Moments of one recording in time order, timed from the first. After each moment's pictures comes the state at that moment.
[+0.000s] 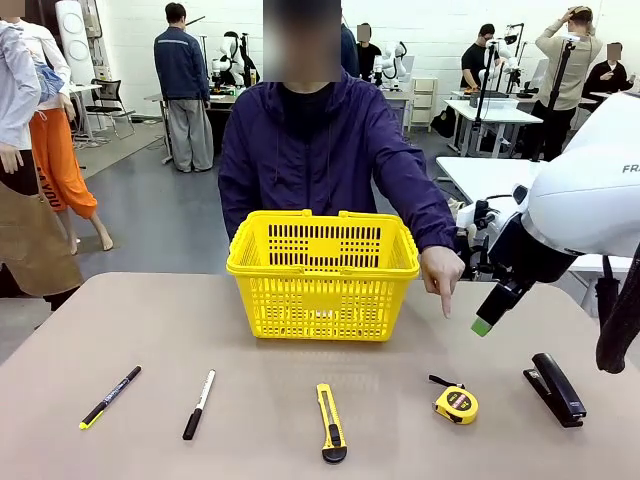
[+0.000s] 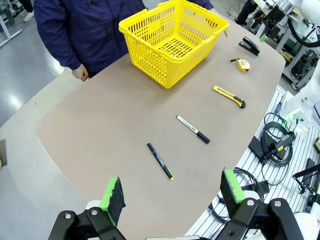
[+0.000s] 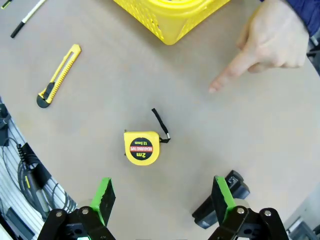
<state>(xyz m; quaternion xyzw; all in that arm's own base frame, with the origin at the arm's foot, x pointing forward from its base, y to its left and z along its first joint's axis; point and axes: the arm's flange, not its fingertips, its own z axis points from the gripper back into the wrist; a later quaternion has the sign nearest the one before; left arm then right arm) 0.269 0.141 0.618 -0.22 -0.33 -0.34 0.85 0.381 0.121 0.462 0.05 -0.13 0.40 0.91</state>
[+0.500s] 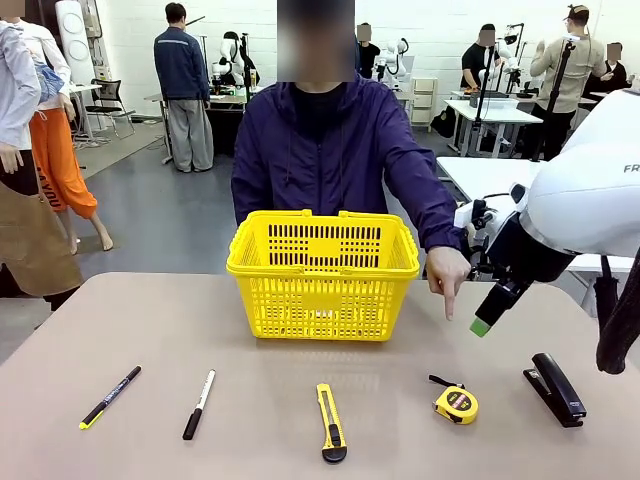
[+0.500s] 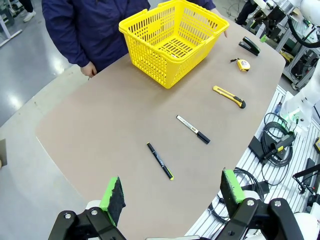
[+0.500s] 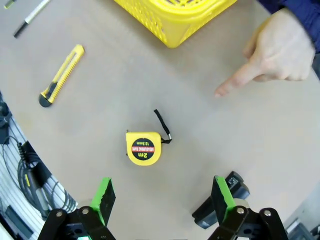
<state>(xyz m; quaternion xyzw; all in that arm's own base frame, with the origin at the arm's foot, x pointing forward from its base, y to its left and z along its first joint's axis) 0.269 0.141 0.618 -0.22 -0.33 -0.34 0.85 0.380 0.124 0.458 0.05 -0.13 0.41 0.90</state>
